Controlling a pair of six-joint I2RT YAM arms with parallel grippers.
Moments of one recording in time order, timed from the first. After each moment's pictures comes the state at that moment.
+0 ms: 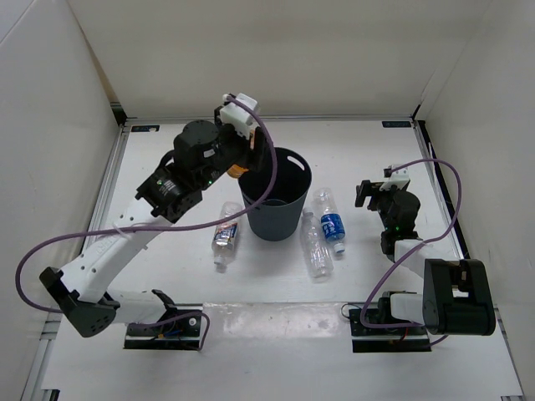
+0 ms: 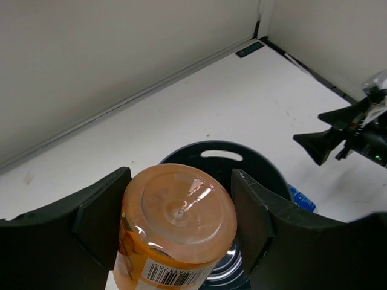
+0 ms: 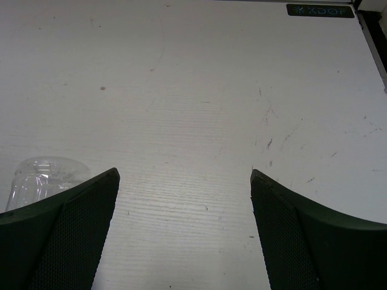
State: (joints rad) left arm -0.73 1.28 1.51 -0.37 -0.15 0.01; right arm 0.03 1.25 0.34 0.75 -0.09 0.00
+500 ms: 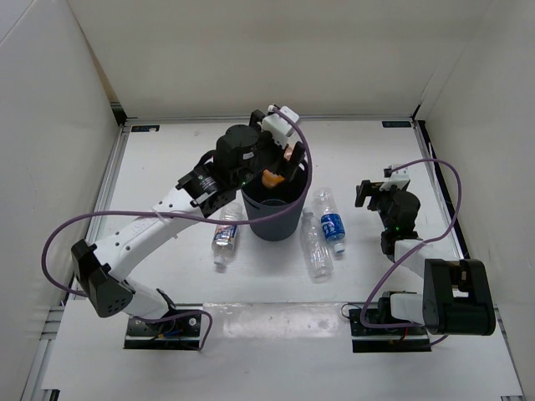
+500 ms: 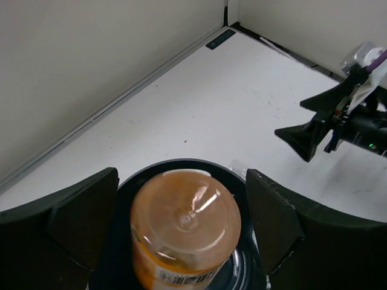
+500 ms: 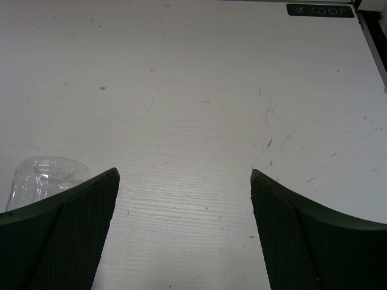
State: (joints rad) left arm -0.86 1.44 1.50 -0.20 -0.14 0.11; right arm 0.03 1.25 0.34 0.75 -0.09 0.00
